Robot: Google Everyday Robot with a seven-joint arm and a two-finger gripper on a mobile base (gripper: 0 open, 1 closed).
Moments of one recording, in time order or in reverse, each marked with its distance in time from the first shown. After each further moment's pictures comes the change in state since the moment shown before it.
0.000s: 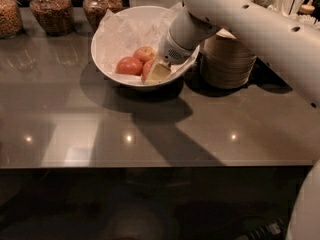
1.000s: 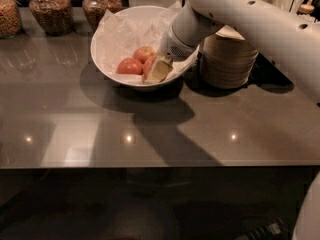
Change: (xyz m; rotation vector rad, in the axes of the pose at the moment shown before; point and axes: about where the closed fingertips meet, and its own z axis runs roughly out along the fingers) arm -0.010 -0.002 -0.011 0.020 -0.024 -0.019
